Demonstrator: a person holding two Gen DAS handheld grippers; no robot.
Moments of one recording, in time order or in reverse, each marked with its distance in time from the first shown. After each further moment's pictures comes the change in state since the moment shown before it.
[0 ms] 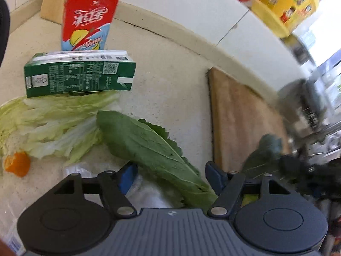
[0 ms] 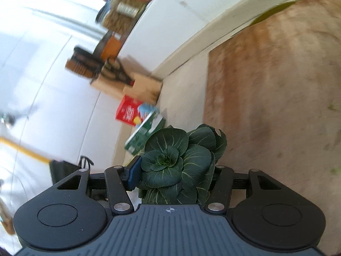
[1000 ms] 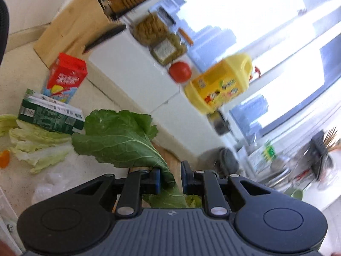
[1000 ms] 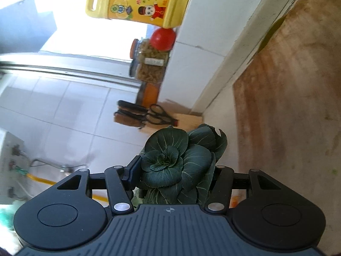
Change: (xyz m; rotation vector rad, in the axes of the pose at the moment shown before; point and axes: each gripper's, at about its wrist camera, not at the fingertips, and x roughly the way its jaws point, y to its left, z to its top) left arm -0.125 -0.011 -0.010 -0.201 -0.360 -0.385; right arm -0.050 -0.017 0.018 0.182 -0.144 0.329
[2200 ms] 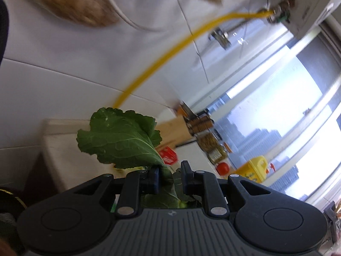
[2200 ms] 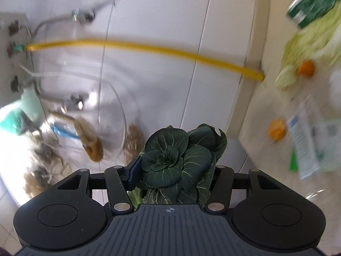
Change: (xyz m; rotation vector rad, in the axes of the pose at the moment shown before) left arm -0.303 0.001 -0.167 -0.142 -0.648 0.297; right arm 0.196 0.092 -0.184 -0.055 0.814 0.234
